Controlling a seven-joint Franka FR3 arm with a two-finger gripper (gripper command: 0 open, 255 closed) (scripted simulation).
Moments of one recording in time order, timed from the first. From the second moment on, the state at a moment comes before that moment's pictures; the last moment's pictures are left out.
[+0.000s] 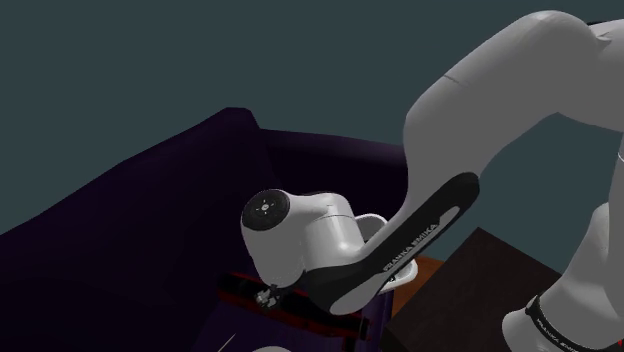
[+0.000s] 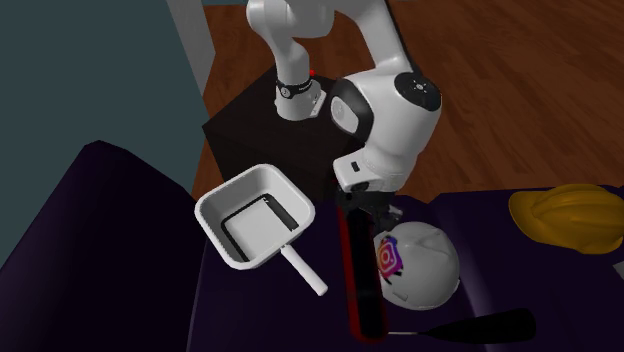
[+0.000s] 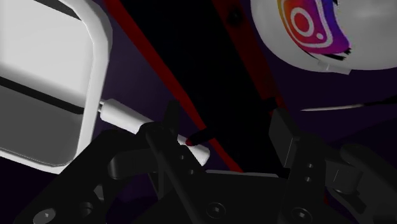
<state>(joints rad) 0.34 0.36 0.50 -2.08 -0.41 2.37 1.15</state>
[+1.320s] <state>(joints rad) 0.11 -0.01 0.47 -2.35 -0.15 2.38 0.73</state>
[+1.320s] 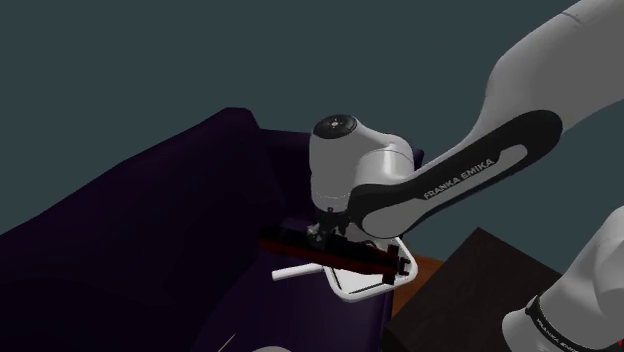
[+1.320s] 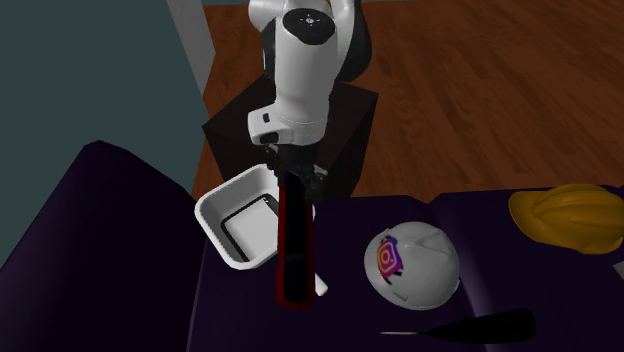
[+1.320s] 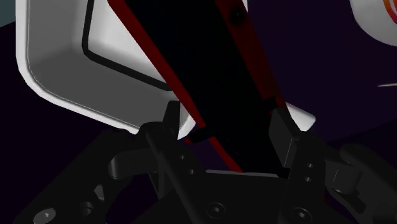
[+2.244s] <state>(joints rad) 0.04 -0.03 0.39 -2.46 -0.15 2.49 0.58</state>
